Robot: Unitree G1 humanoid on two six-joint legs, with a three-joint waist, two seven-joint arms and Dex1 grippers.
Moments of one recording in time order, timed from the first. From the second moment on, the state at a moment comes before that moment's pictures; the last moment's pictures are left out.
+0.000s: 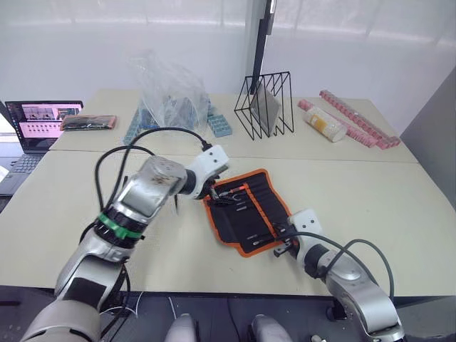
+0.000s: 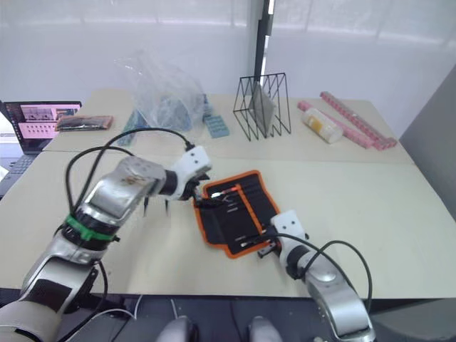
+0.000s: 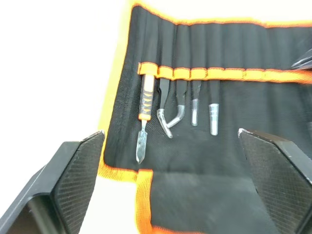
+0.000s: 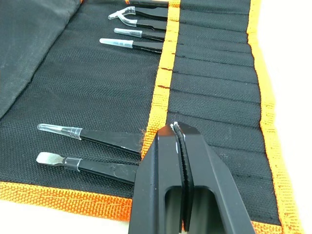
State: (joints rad) left arm -0.78 0.58 -0.25 -0.12 -0.19 0.95 -0.89; right arm 0.01 -0.36 0.12 -0.48 0.16 0.66 0.35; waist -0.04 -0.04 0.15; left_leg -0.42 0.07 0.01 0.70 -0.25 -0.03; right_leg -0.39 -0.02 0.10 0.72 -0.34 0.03
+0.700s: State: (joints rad) left arm 0.40 0.38 0.79 -0.55 -0.36 0.66 -0.63; right arm 0.15 -0.37 0.02 -0.39 0.22 0.37 0.46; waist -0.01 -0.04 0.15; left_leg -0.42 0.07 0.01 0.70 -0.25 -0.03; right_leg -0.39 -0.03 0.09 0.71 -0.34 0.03
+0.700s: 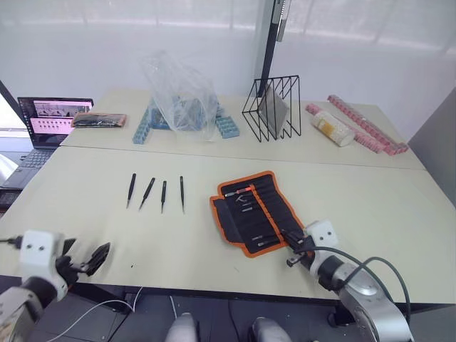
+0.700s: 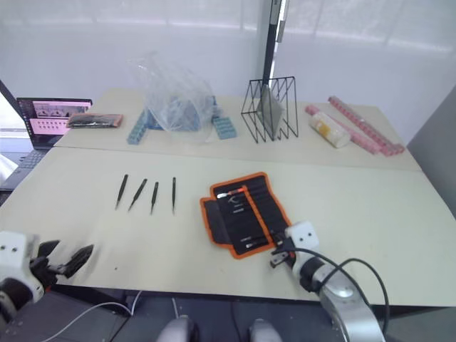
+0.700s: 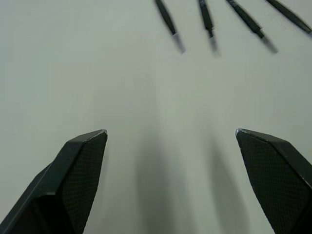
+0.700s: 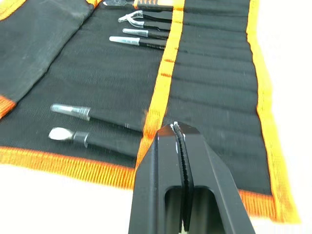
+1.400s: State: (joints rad) left arm 0.55 0.32 0.81 -0.59 -0.50 0.47 -0.54; right arm 0.08 -0.32 0.03 -0.23 0.22 0.24 0.47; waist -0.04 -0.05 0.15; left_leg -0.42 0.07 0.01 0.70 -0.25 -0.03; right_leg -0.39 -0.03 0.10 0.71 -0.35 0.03
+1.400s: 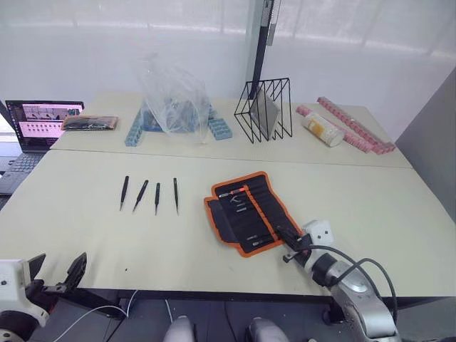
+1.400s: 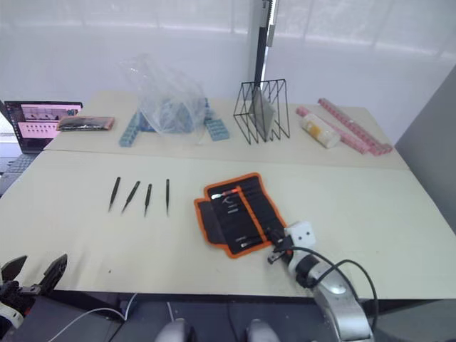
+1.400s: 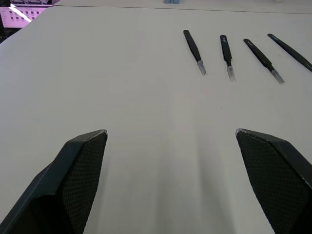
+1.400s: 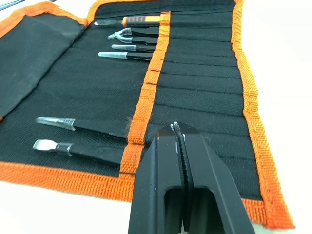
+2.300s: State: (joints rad) left arm -0.11 0.61 0.39 -0.05 -0.35 0.65 -0.39; right arm 0.04 -0.32 0.09 -0.34 0.17 0.46 0.37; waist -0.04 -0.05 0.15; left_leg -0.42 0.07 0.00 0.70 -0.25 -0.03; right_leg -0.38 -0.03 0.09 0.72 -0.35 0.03
